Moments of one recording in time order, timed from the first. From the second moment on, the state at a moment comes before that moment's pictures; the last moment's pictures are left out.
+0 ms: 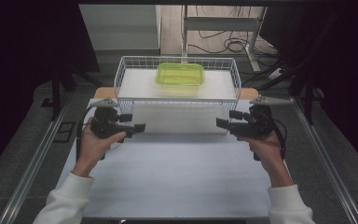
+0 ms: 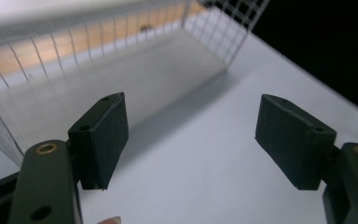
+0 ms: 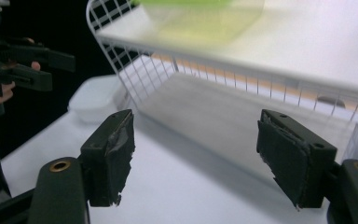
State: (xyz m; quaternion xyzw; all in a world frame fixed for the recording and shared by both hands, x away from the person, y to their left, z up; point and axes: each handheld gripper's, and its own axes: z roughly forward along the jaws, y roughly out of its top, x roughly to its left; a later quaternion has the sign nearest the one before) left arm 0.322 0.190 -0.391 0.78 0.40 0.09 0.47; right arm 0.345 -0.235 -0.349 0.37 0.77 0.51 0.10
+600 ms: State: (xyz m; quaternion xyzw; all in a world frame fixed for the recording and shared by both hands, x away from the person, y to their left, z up) left arm 0.305 0.181 -0.441 0.80 0.42 0.06 0.43; right arm 0.318 -0.242 -0.427 0.39 0.79 0.47 0.06
